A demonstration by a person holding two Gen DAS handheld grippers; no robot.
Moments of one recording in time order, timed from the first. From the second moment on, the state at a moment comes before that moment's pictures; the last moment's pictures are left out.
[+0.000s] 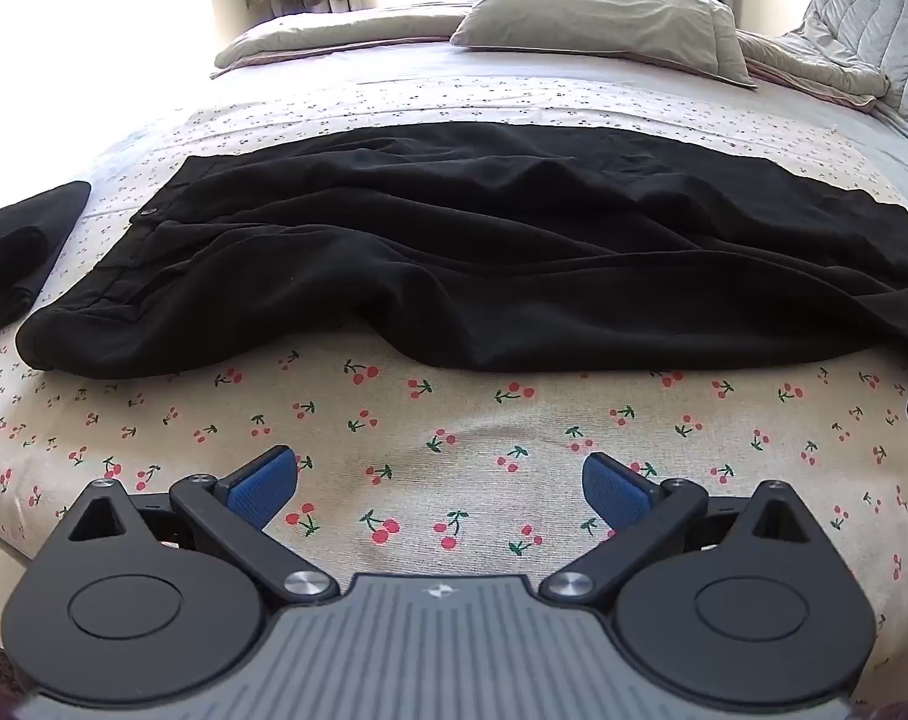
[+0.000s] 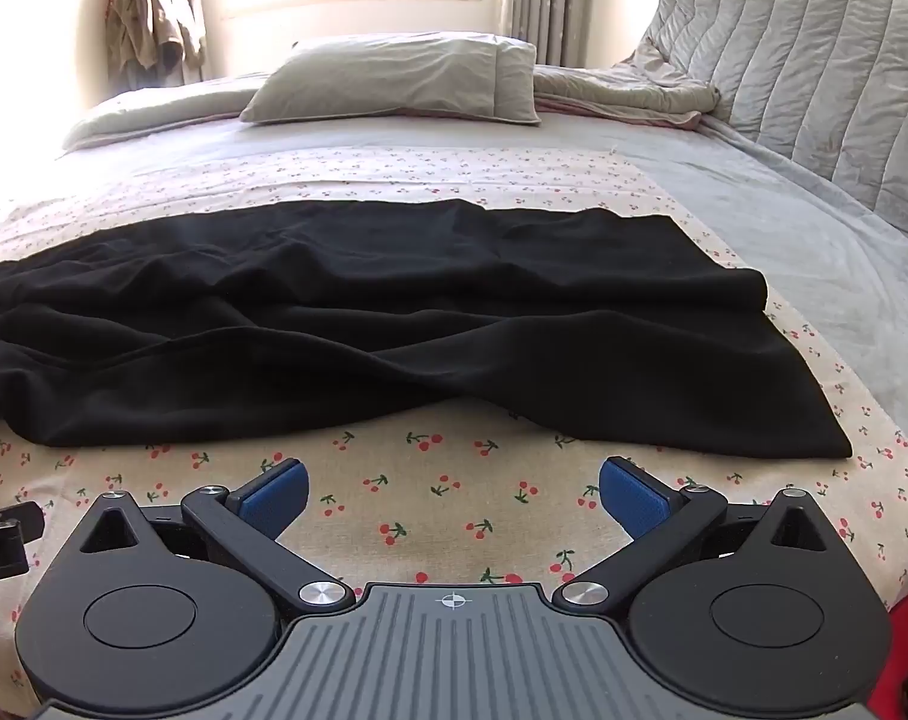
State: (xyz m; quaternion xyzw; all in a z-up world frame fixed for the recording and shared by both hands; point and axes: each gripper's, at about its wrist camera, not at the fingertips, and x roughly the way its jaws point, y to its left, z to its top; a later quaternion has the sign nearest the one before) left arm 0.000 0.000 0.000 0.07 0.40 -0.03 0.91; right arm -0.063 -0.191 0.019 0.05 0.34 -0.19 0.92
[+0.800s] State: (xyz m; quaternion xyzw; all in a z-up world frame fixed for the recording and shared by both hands) left arm 0.000 0.000 -0.001 0.07 0.40 -0.03 0.91; right arm -0.062 -0.190 0.017 0.04 0.34 -0.19 0.92
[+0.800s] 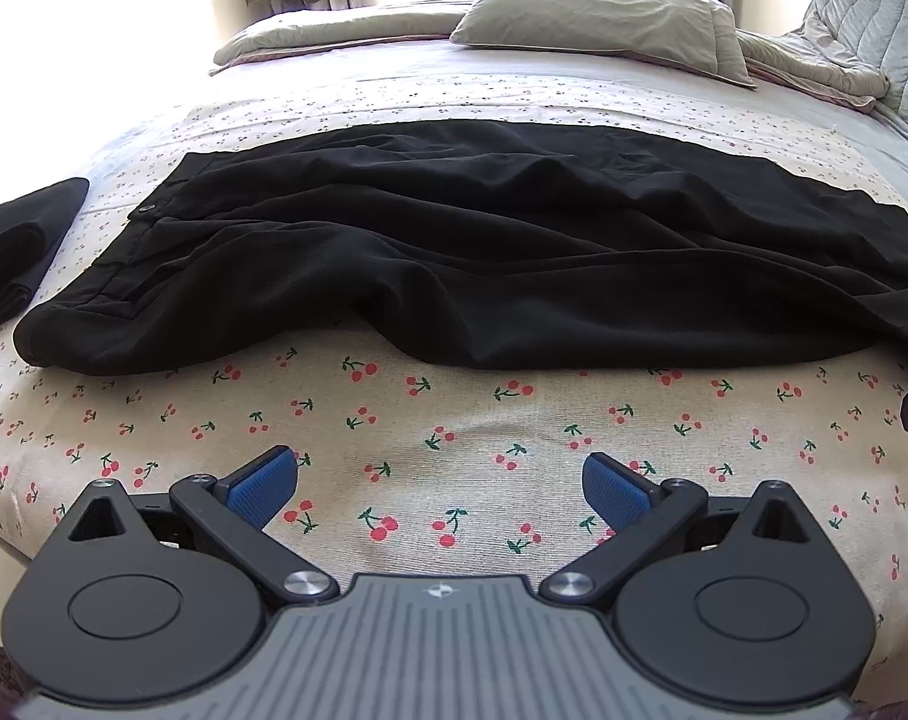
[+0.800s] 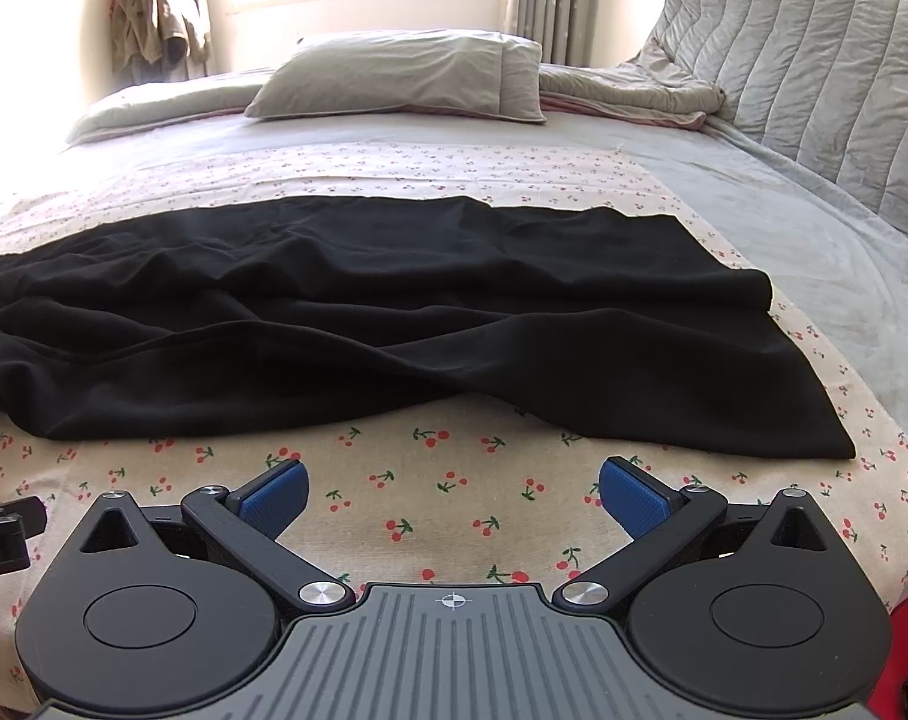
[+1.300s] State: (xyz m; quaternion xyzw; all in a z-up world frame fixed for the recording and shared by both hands) left arm -0.001 -0.003 -0.002 0.07 0.40 -0.03 0.91; right arm -0.063 -0.192 0.019 0.04 0.34 -0.19 0.92
